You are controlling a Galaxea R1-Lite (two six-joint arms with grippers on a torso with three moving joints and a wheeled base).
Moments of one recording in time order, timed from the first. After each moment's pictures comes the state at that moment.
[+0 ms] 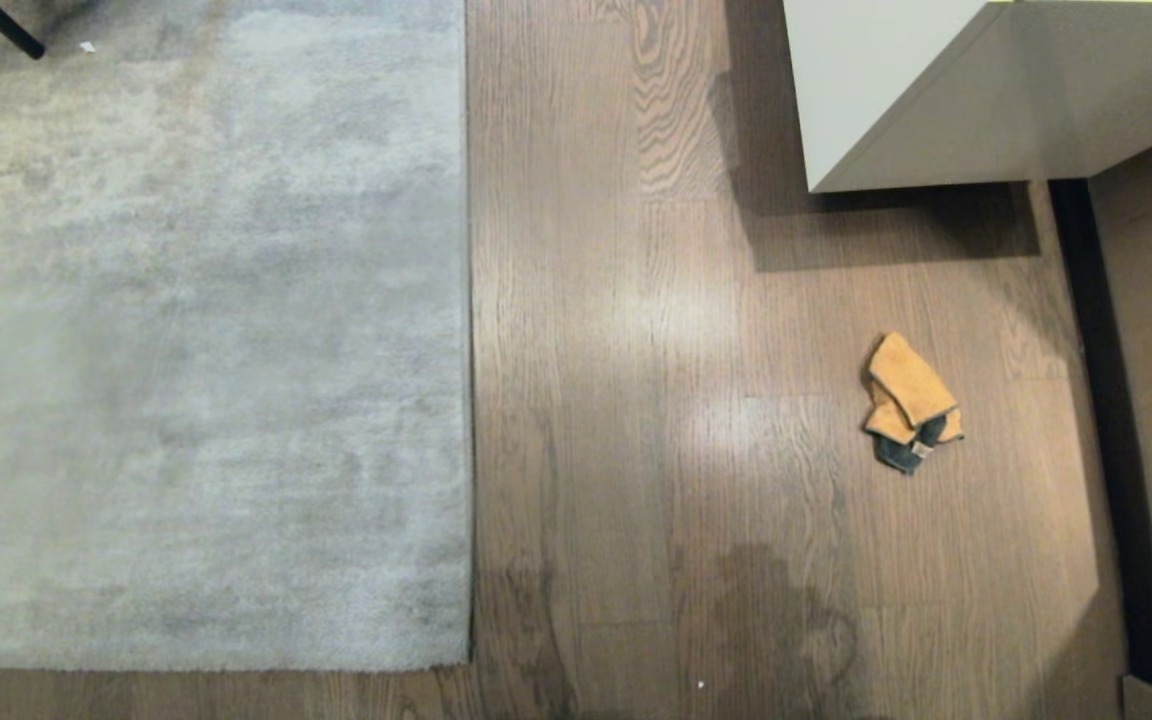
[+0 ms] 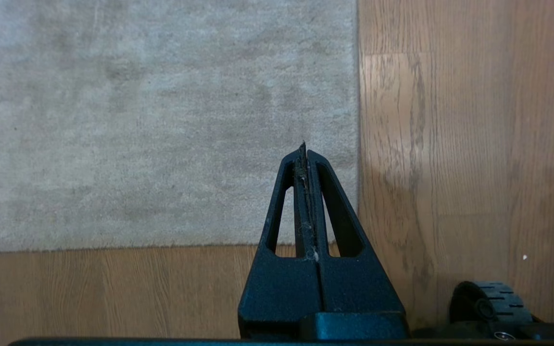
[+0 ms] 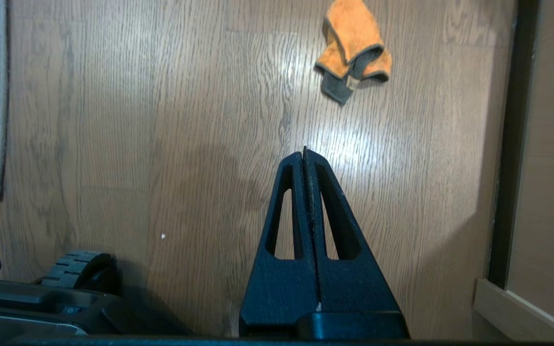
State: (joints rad) left arm 0.00 0.00 0.00 0.00 0.00 -0.01; right arm 0.00 0.00 0.00 0.01 0.06 -0.10
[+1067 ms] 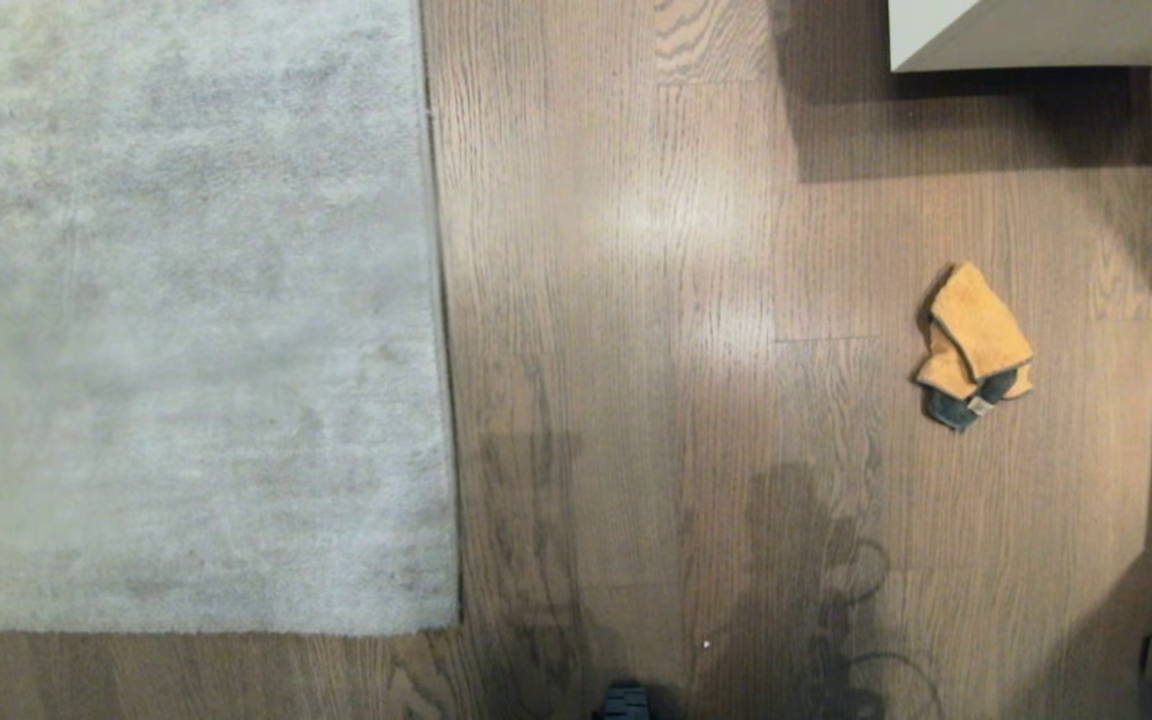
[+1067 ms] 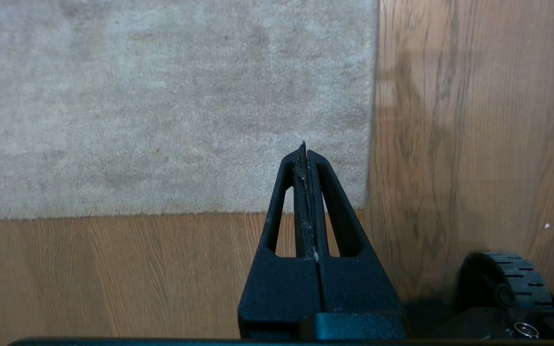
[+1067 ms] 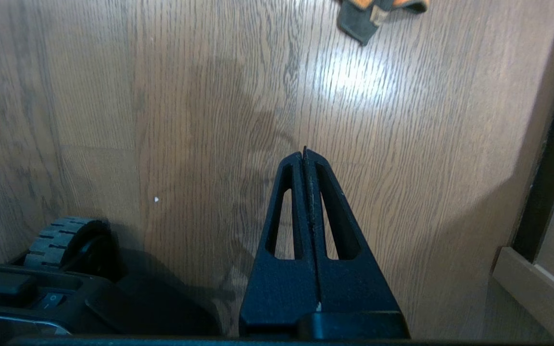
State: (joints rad) left arm 0.00 0.00 0.00 0.00 0.00 -0.01; right arm 0.00 0.00 0.00 0.01 0.06 -0.10
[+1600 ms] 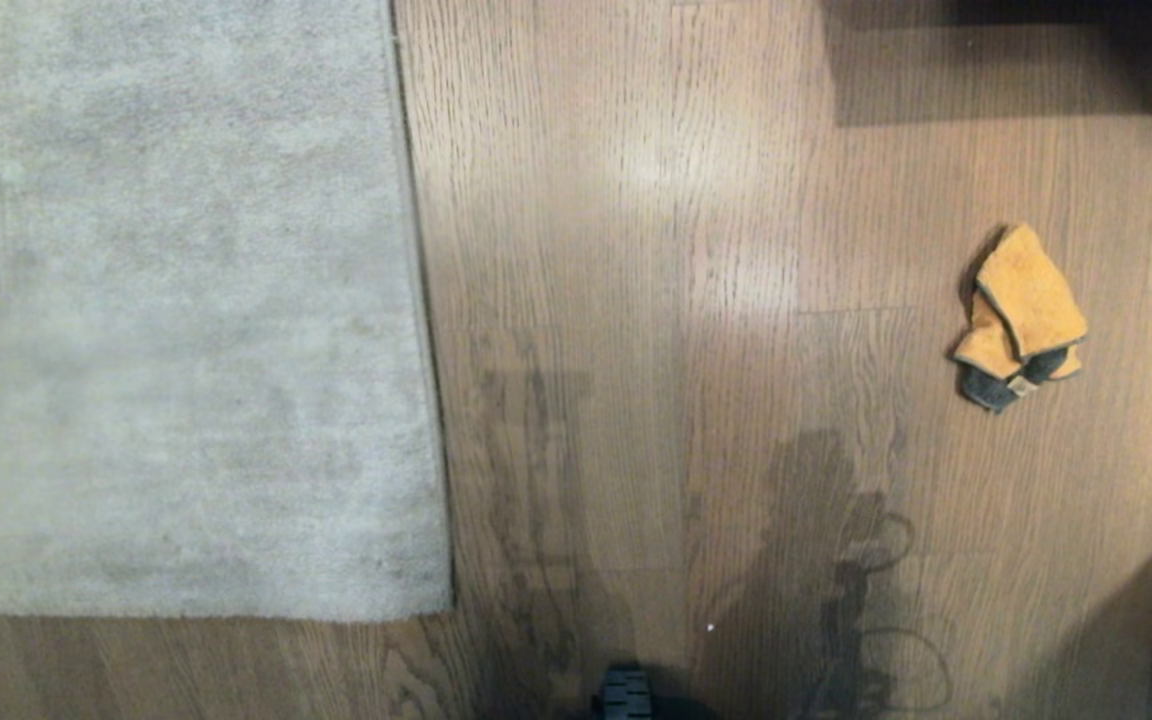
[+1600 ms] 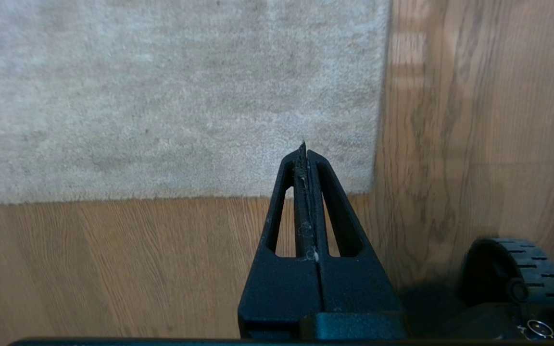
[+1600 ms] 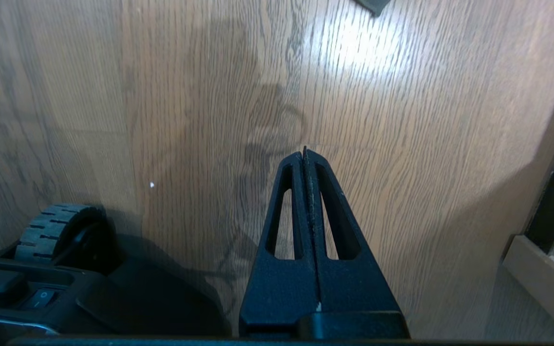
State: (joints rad) left arm 0.00 0.00 0.00 0.00 0.00 -0.01; right arm 0.00 0.00 0.00 0.01 0.06 -0.10
